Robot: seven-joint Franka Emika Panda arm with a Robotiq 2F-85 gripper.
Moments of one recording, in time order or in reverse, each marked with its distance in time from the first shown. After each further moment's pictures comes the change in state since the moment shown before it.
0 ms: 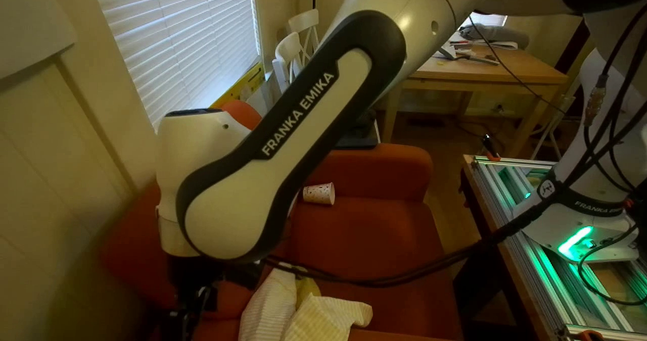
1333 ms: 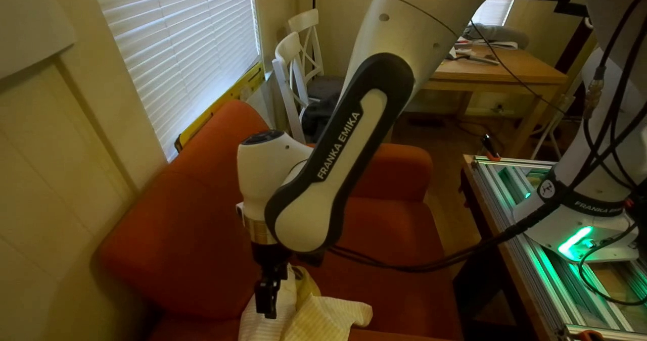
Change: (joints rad) arm -0.066 -0.045 -0.053 -0.310 -0.047 0.114 -0.001
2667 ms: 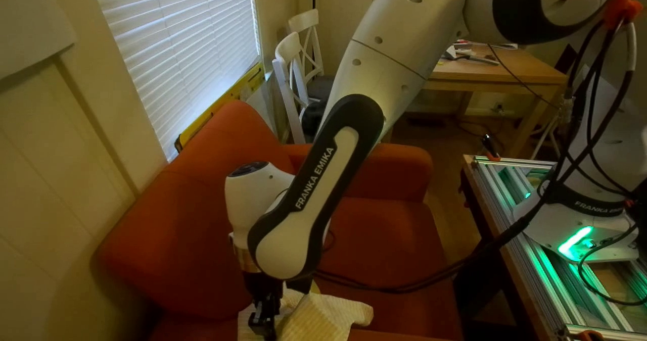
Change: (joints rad) arm -0.021 0.172 0.061 0.174 -0.001 -0.067 0.000
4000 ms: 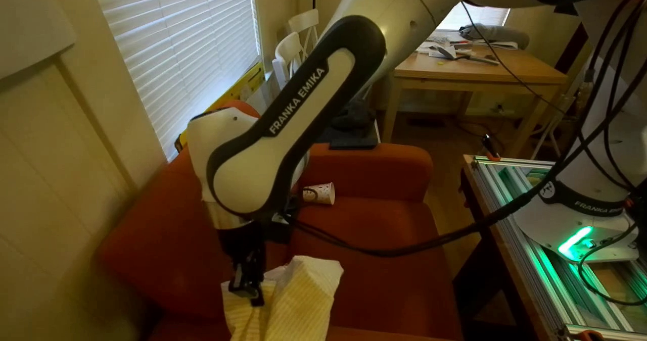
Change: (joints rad) arm -0.014 -0.137 -0.034 0.069 0.000 -0.285 -0.033
